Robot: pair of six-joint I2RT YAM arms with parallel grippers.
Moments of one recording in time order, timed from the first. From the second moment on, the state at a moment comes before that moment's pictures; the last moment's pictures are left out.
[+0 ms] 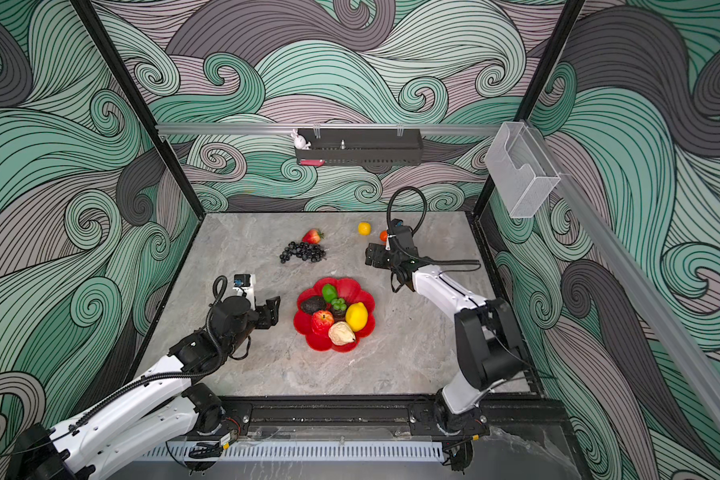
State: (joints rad) left arm -0.62 0.77 0.44 -0.19 -0.37 -0.44; right arm 0.34 1.67 1.12 -0.13 -0.06 0.40
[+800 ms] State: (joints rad) left arm -0.62 0.69 0.38 -0.09 -0.29 -0.38; right arm 0.32 2.31 1.74 -0.13 -0.11 0.35
